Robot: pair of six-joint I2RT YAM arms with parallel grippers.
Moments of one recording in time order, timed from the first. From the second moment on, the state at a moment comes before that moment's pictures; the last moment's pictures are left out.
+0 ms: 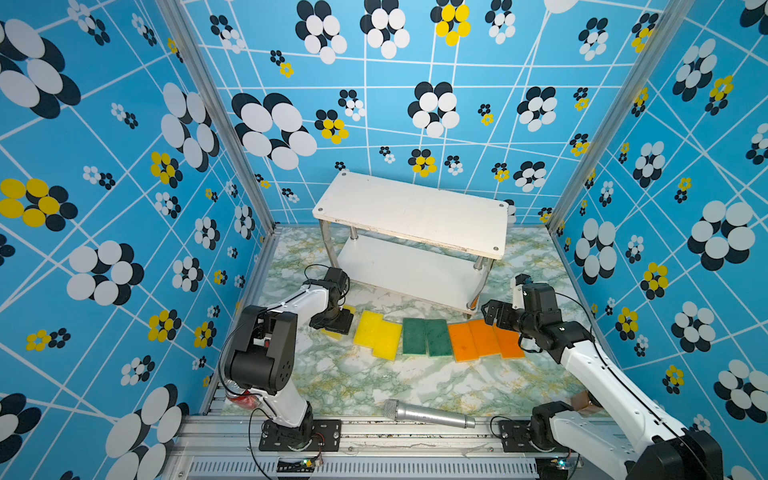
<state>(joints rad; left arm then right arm) -0.20 1.68 0.97 -0.74 -0.07 -0.02 0.22 1.00 0.67 -0.47 -0.05 0.38</state>
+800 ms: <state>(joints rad) -0.18 1.63 0.97 -0.73 -0.02 -0.07 0.22 1.02 0.67 -0.45 -0.05 0.38</state>
